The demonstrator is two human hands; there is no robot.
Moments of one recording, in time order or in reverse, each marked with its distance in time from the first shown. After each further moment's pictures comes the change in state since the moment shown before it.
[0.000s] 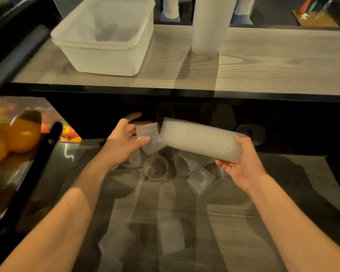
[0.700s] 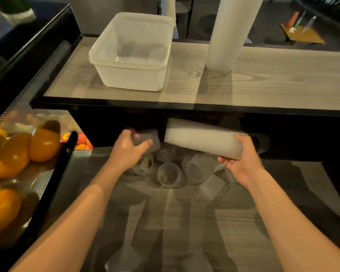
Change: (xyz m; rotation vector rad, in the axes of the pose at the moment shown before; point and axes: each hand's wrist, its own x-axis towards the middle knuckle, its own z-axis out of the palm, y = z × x) left_hand 0.001 0.006 -0.033 0.514 0.268 -0.126; right_hand -0.008 -0.001 0.044 -0.035 0.013 -0.074
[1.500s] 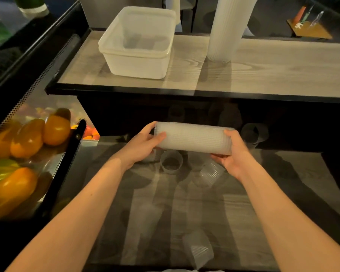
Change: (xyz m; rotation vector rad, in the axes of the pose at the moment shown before) left_hand -0.034 0.013 0.003 -0.228 -0.429 -0.028; right_hand -0.020 0.017 0.007 -0.084 0.003 0.102
